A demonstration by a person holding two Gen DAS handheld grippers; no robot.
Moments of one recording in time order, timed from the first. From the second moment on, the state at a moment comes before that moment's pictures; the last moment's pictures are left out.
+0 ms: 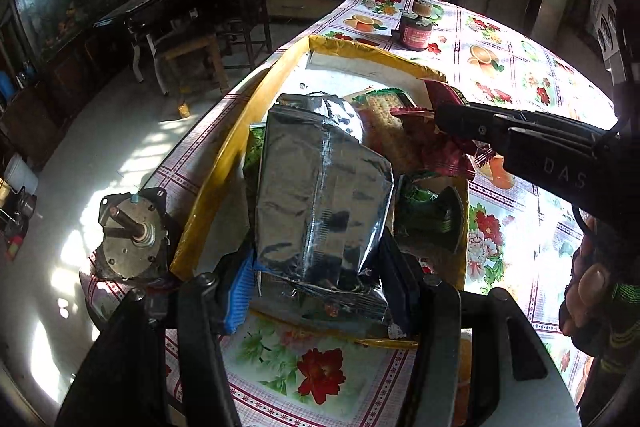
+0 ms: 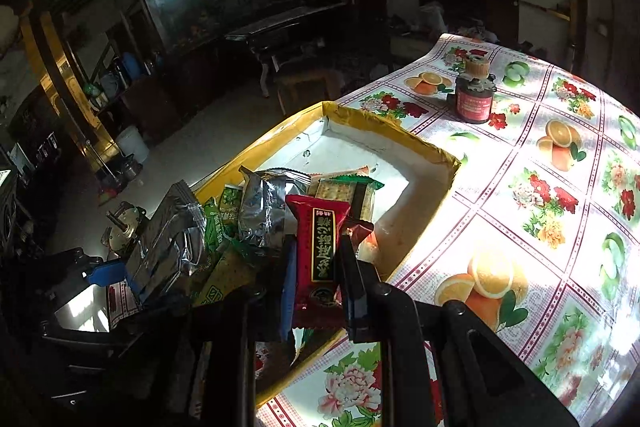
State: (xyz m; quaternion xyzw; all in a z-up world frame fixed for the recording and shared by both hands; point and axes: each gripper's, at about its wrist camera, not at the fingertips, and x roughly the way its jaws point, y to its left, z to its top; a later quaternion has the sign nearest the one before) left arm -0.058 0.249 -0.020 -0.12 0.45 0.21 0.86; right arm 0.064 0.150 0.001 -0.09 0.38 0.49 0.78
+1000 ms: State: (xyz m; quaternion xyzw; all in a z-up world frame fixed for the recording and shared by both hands) left arm -0.016 0.257 -0.041 -0.12 0.47 0.20 0.85; right arm 0.102 0.197 -0.024 -0.12 0.40 0.49 0.76
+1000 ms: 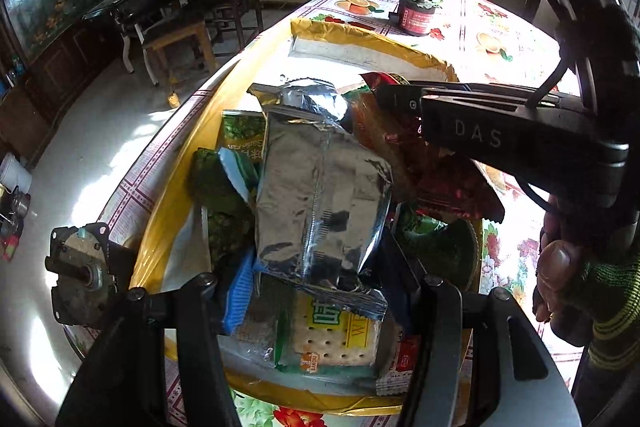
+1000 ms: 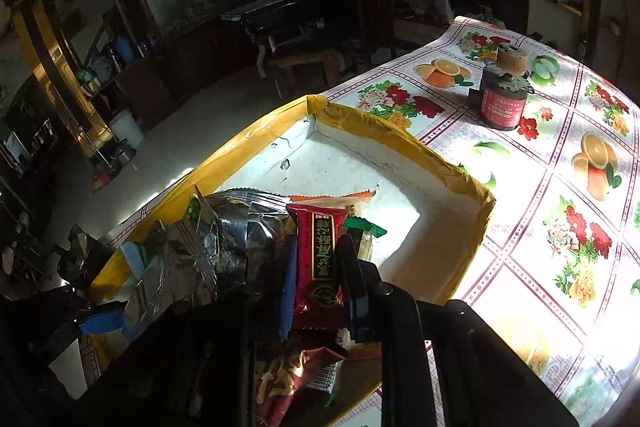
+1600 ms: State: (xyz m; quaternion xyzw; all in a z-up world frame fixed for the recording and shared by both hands) left arm -0.030 0.248 -0.023 -0.10 0.46 0.20 0.86; right arm 0.089 0.180 0.003 -0.13 0.37 0.48 0.78
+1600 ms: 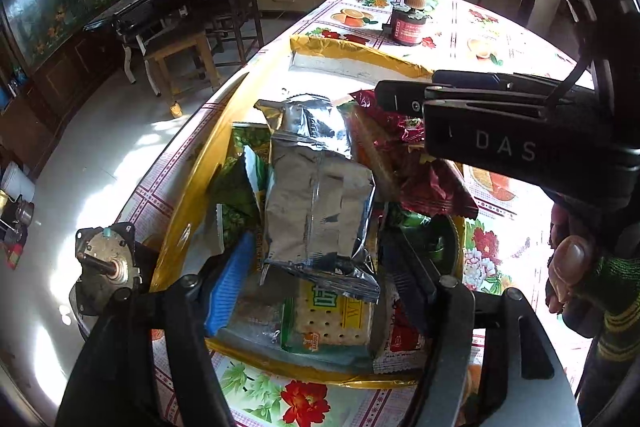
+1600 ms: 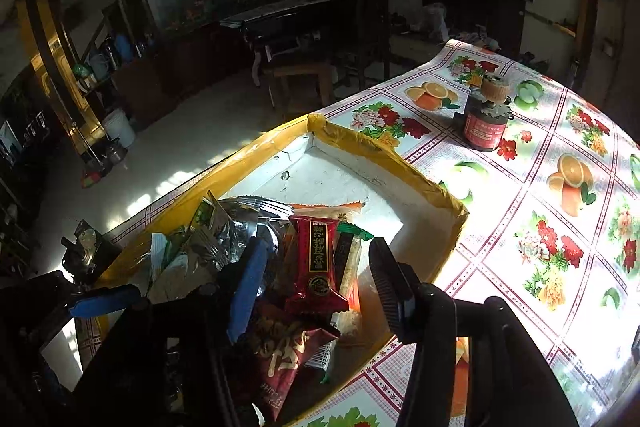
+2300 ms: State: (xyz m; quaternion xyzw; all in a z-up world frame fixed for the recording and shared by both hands) left arm -0.092 0.223 -0.009 -0.06 0.46 0.23 0.86; right arm 0.012 0.100 0.028 -0.21 0.28 0.57 0.74
